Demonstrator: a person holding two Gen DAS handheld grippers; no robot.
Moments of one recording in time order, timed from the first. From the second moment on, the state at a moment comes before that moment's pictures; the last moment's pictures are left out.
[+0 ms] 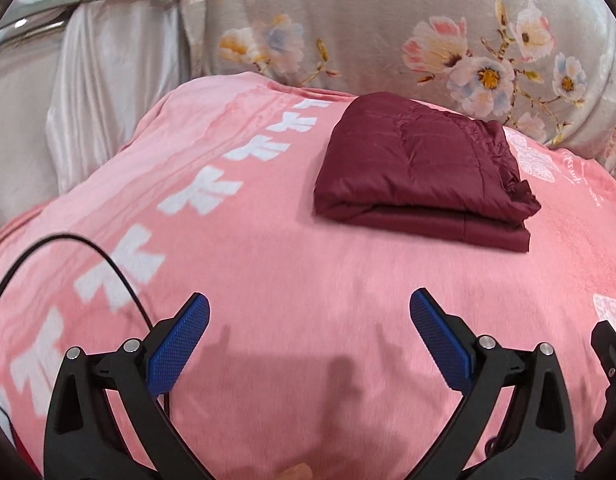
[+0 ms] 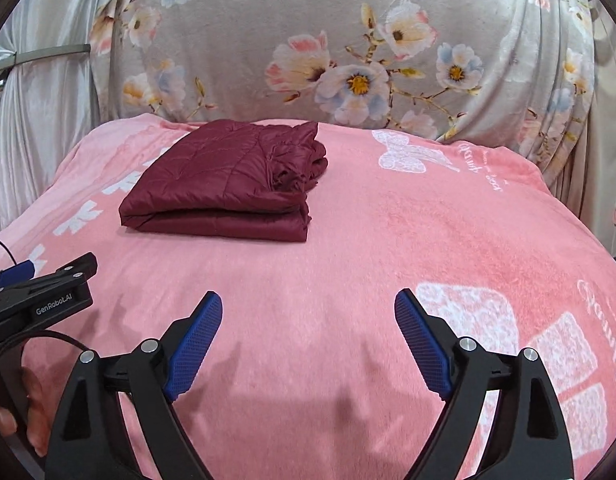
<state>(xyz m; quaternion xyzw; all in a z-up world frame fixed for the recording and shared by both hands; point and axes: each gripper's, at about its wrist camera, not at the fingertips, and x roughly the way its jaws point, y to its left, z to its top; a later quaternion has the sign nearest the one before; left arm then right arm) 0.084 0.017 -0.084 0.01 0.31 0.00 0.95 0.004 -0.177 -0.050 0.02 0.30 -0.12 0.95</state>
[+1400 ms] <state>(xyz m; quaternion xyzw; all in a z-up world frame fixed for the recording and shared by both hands) 0.097 -0.012 -0.083 0.04 0.29 0.00 0.95 0.039 -0.184 -0.068 0.04 0.34 -0.13 0.93</state>
